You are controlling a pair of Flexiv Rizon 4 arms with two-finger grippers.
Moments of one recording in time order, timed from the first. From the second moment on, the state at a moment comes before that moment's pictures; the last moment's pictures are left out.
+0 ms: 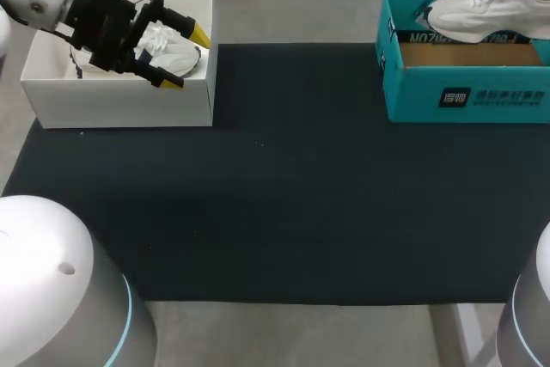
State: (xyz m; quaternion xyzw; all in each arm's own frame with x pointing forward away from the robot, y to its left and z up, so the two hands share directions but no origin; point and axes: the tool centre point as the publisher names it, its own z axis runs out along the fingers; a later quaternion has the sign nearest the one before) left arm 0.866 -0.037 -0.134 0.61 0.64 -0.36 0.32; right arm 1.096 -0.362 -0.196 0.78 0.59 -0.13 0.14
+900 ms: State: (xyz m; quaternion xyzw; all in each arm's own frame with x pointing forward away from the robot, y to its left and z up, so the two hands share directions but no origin) left arm 0.866 -0.037 -0.134 0.61 0.64 -0.36 0.32; right arm 1.072 -0.363 -0.298 0.80 0.57 -0.13 0.15
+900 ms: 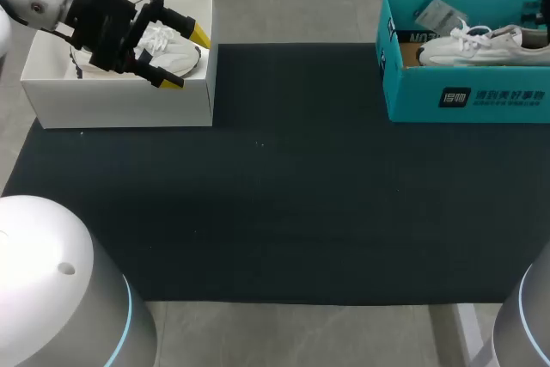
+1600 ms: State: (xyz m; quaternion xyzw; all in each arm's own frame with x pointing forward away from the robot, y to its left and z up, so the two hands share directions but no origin) left arm 0.866 -0.037 -0.134 0.61 0.64 -0.36 0.32; right arm 1.063 -0.364 -0.357 0.80 0.56 -0.16 0.15
